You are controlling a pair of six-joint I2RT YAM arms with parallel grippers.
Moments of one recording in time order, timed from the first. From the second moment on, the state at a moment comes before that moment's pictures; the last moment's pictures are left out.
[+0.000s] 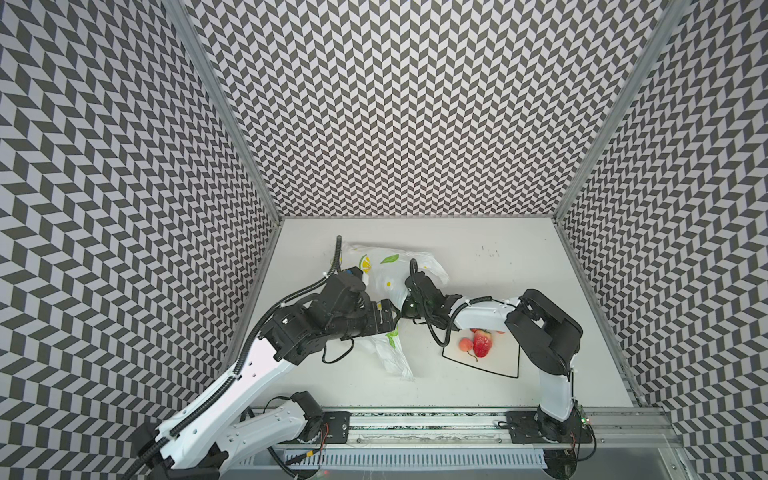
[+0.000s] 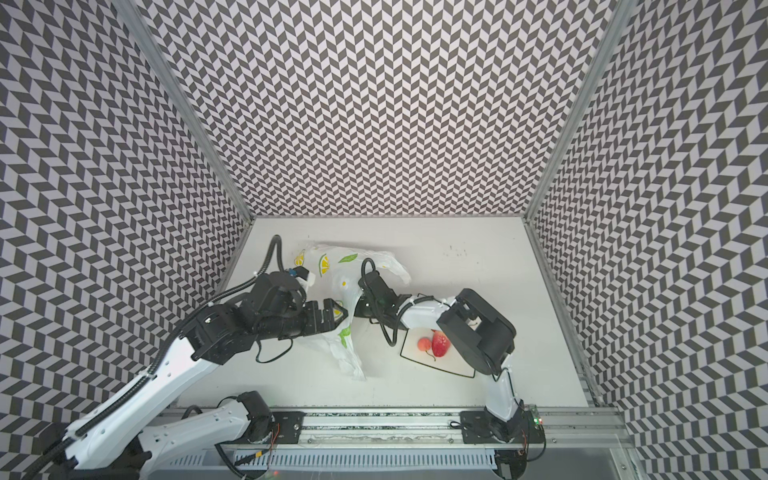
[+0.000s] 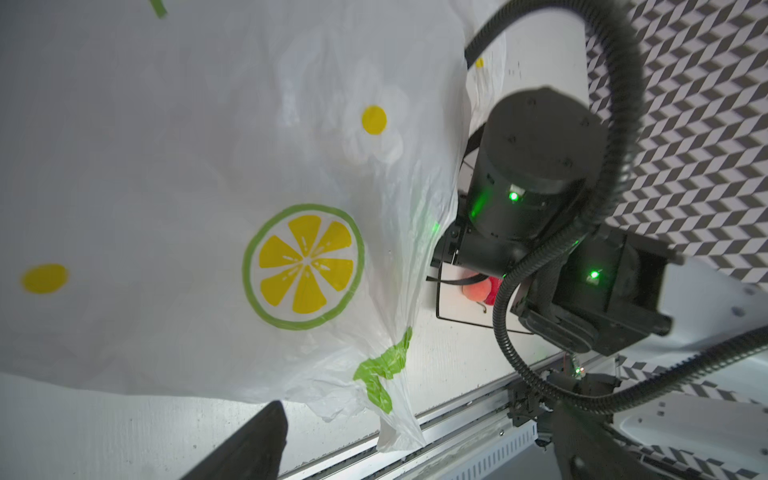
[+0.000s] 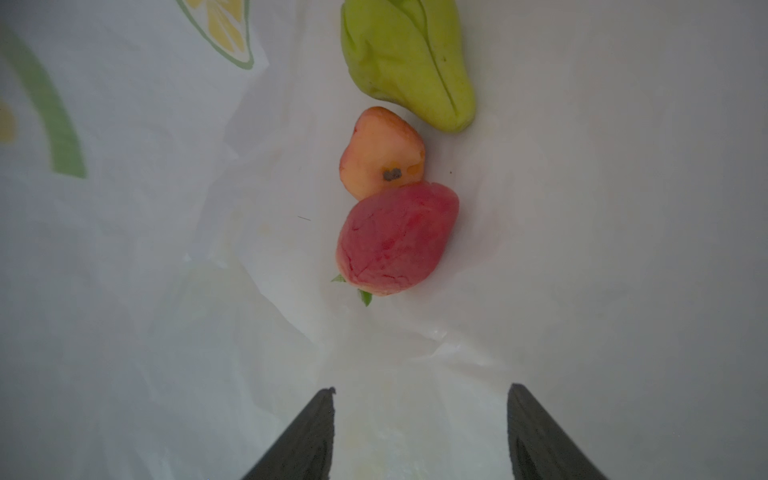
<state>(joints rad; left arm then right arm) -0.81 0.98 1.12 -0.98 0.03 -0.84 0.86 1.96 1.13 0.23 -0.26 0.90</state>
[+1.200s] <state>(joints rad) -0.92 0.96 0.99 -1.07 -0.33 -0.90 0.93 1.93 1.18 0.37 -0.36 1.07</state>
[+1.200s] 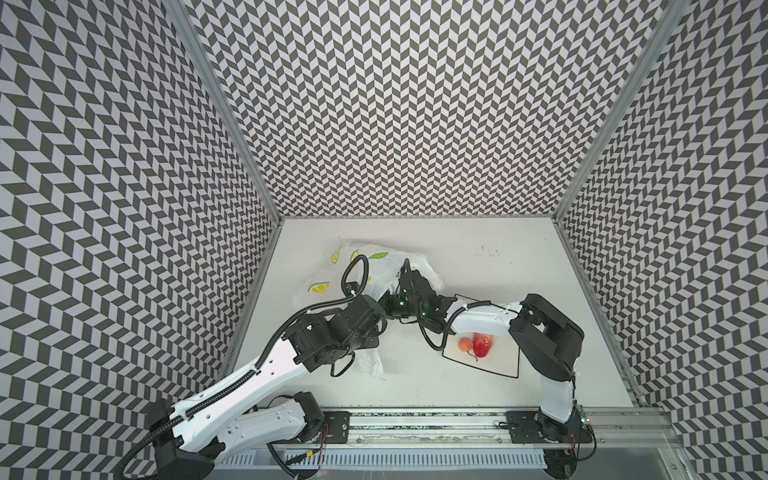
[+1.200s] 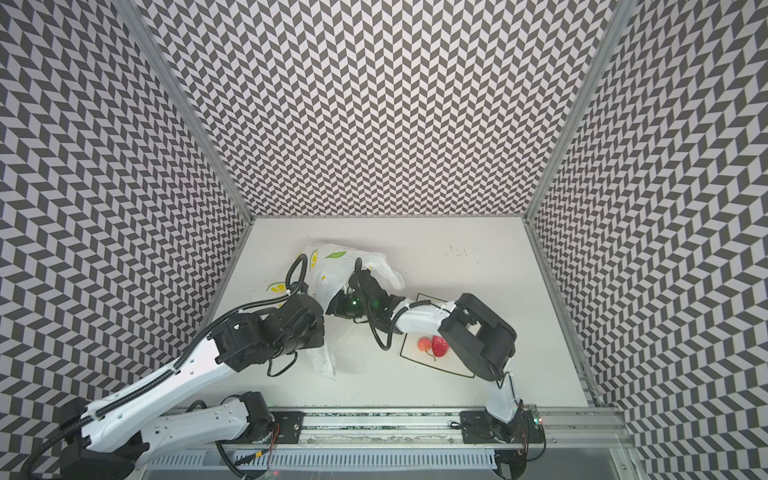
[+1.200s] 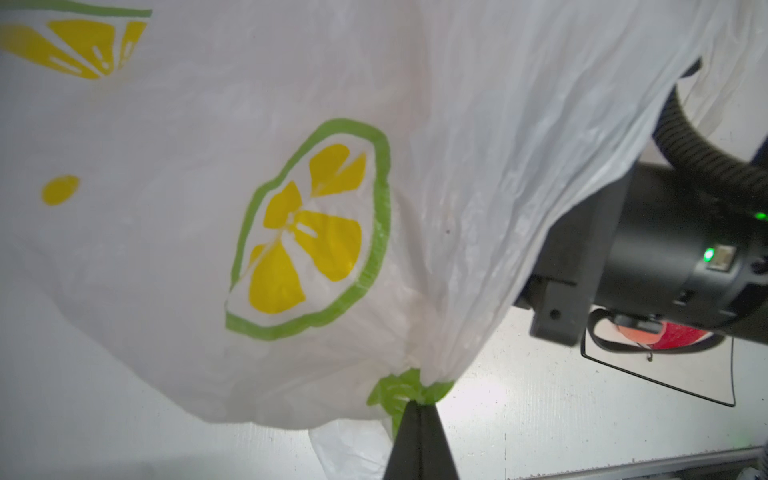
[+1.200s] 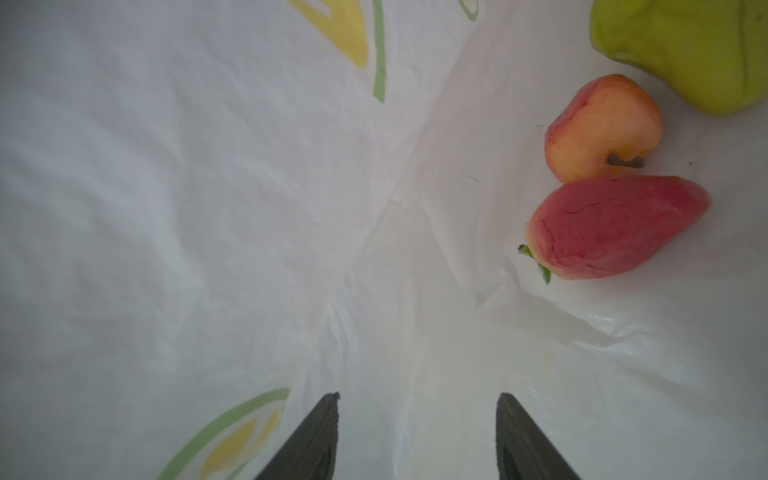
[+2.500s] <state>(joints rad) -0.92 0.87 1.03 -1.19 -0.38 -0.99 0.96 2.30 1.62 0.09 0.06 1.39</state>
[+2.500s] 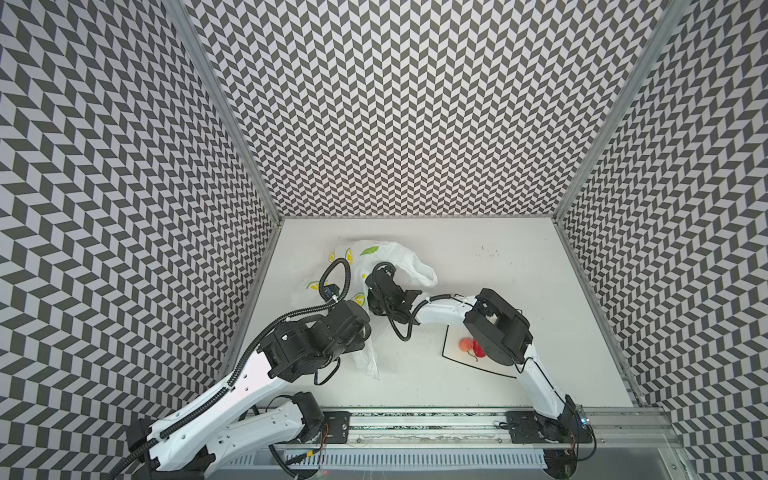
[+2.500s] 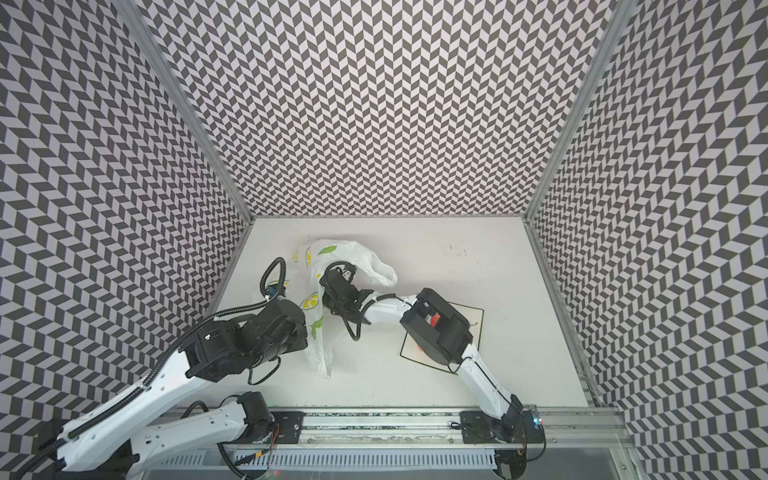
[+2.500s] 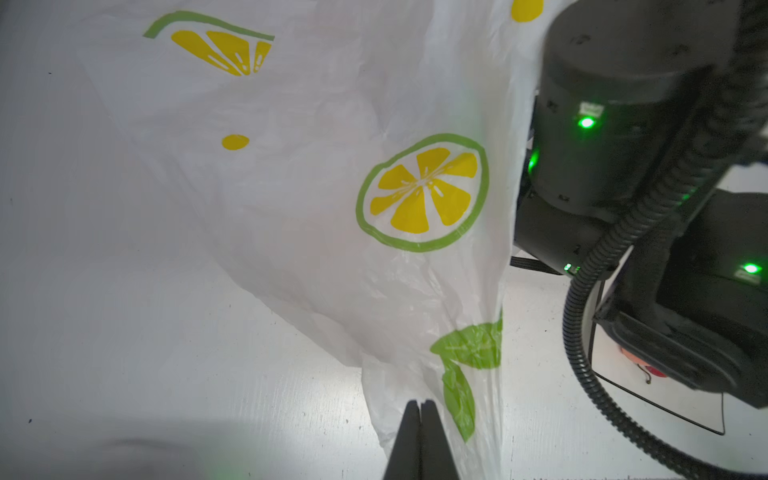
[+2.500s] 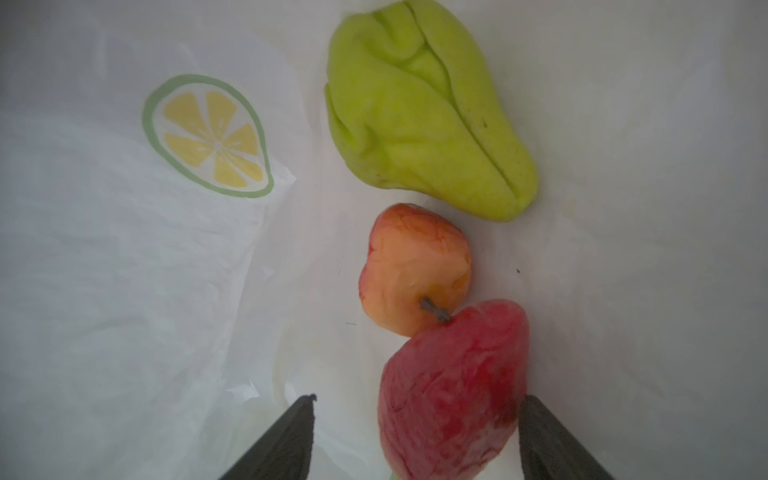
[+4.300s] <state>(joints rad) -0.92 0.77 0.87 -1.14 -0.33 -1.15 0.97 1.99 1.24 0.19 0.07 1.32</state>
